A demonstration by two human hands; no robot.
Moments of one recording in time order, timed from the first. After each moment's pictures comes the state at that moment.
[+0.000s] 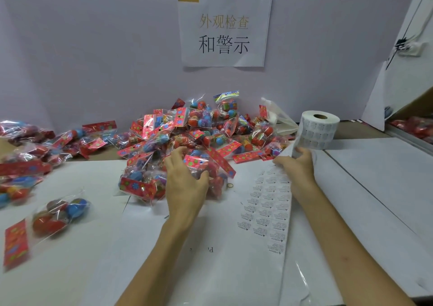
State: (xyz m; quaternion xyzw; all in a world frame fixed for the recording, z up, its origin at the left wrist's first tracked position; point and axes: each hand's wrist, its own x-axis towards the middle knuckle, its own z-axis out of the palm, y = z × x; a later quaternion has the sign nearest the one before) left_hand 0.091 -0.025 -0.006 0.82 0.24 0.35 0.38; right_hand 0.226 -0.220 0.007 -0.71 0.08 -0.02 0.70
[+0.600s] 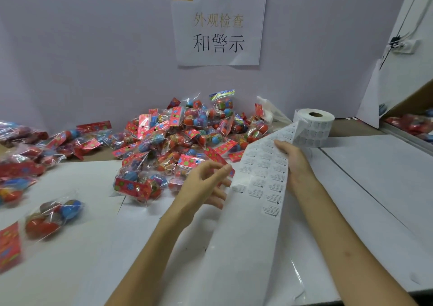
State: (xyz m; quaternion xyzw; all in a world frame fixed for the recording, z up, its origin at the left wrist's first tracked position) left_hand 0.083 -0.038 0.011 0.72 0.07 0.06 0.68; right_hand 0.216 -0.223 0.023 -0.52 0.01 0.15 0.84
